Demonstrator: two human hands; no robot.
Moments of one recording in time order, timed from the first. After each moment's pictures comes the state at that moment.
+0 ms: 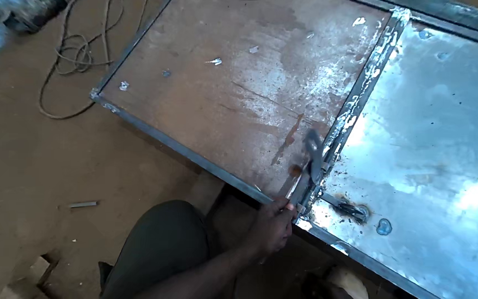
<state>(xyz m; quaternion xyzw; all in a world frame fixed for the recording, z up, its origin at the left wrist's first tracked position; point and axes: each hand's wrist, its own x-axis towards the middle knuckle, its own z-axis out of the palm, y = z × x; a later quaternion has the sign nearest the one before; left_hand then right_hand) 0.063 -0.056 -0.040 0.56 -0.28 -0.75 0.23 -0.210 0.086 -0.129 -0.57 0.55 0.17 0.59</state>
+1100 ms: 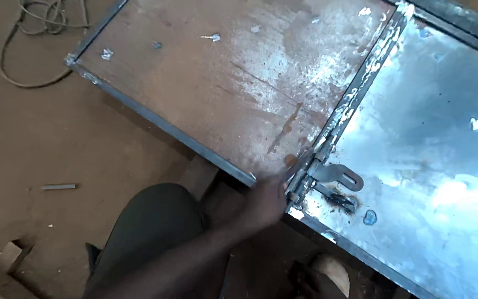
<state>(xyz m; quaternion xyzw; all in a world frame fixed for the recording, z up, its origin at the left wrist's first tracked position) 0.063 -0.077 -0.025 0.68 -0.54 -0.49 0.10 -0.207 0.091 -0.125 -0.56 0.54 0.22 0.59</state>
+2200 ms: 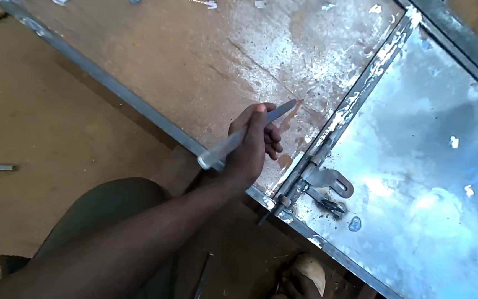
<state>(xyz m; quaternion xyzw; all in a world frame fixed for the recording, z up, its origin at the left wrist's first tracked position) 0.089 -0.161 -0.044 0.50 -0.33 -0.57 0.56 -0.224 0.109 -0.140 -0.51 0.61 0.12 0.59</state>
